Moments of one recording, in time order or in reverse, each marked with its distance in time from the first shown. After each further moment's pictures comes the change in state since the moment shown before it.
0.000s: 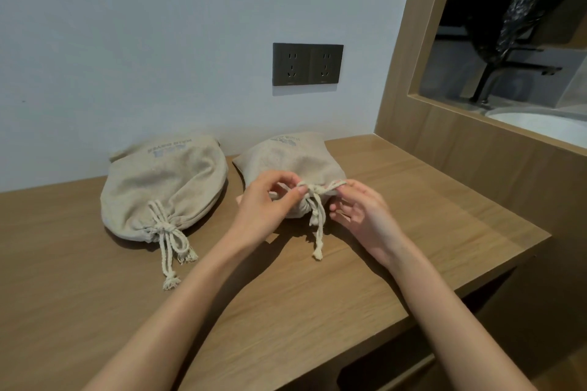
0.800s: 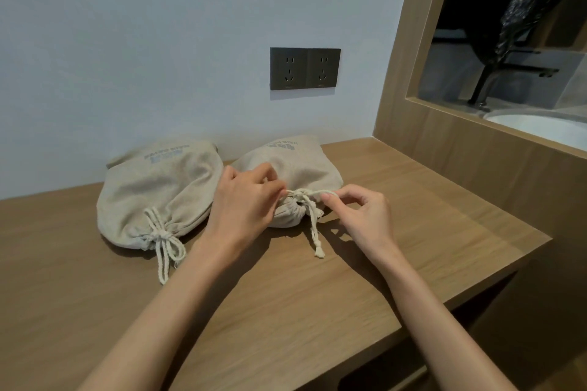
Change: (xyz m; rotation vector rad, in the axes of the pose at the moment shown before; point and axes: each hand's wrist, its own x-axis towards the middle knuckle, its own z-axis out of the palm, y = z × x) left_hand 0.012 -0.013 -0.022 0.869 0.144 0.463; right_hand 0.004 0.009 0.001 -0.659 0.275 -0.451
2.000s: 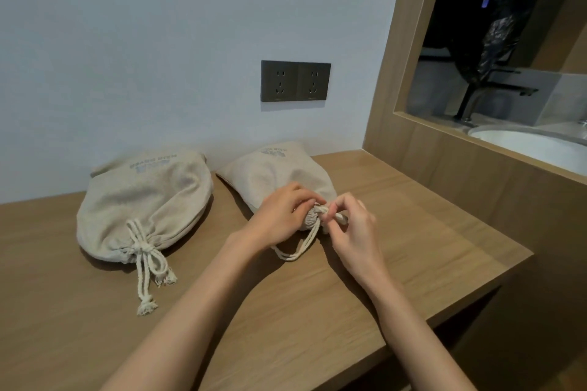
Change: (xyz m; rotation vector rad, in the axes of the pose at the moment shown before) left_hand 0.037 0.035 0.046 -0.579 -0.416 -0.148; right_hand -0.001 0.018 -0.006 -0.309 0.022 -0.233
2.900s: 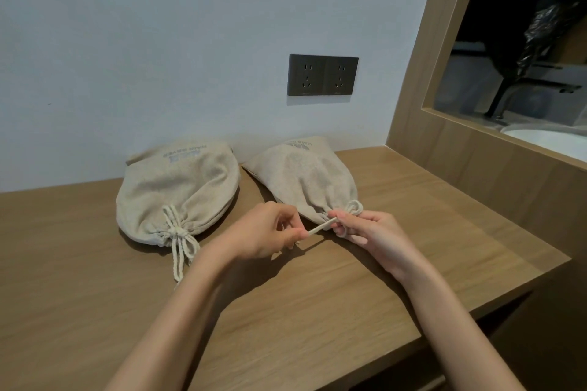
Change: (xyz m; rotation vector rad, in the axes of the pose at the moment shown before) left_hand -0.066 -0.004 -0.047 -0.114 -0.199 -0.227; right_hand 0.005 -0.013 -0.006 0.773 -0.372 0.726
